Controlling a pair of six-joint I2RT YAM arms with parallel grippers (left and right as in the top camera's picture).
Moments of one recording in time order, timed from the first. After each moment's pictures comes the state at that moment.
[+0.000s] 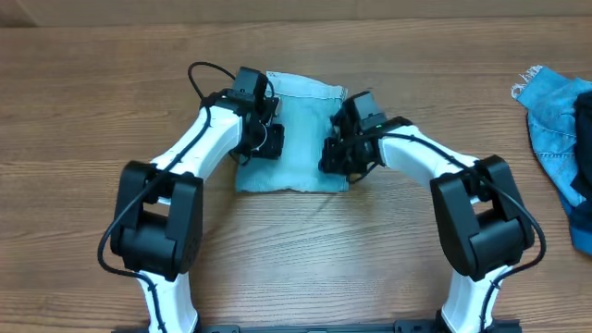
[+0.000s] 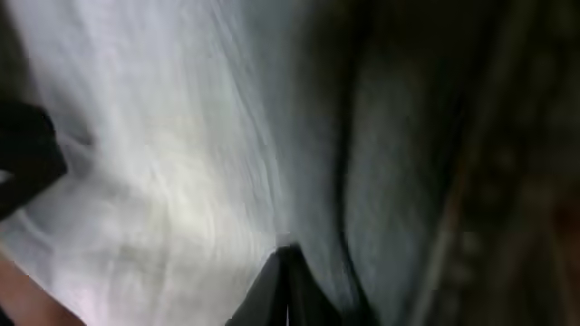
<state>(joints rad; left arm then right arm) -0.30 2.03 1.44 -0.75 0.24 -0.17 0.38 2.01 1.25 -0.51 -0.45 0.45</state>
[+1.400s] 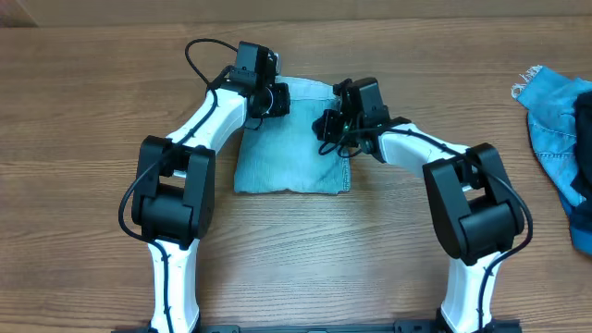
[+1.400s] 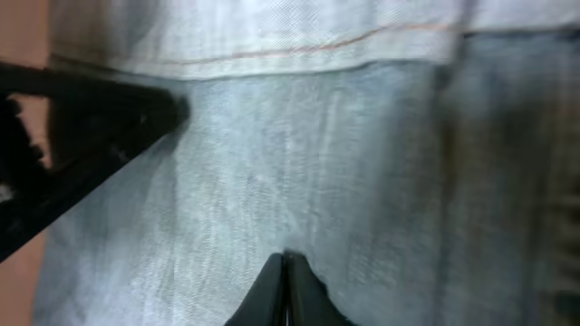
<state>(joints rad) -0.27 2.25 1.66 -0.44 0.27 -0.32 0.34 2.10 1.26 -0.05 -0.38 0.52</state>
